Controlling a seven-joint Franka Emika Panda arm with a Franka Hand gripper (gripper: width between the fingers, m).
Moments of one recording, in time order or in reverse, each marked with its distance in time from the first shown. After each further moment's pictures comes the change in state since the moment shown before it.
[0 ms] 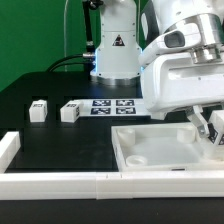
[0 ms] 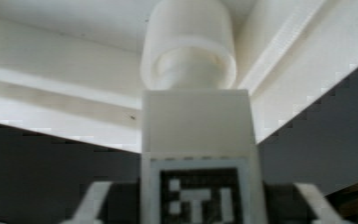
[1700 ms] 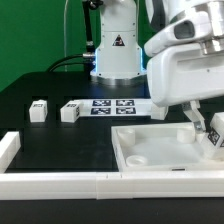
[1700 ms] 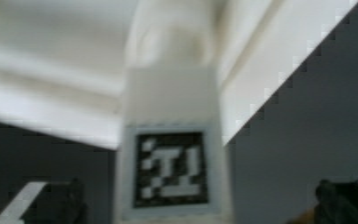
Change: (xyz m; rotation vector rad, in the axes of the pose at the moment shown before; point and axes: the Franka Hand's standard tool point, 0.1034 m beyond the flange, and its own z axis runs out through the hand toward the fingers) arm 0.022 -0.004 -0.010 0.075 -0.205 -0.001
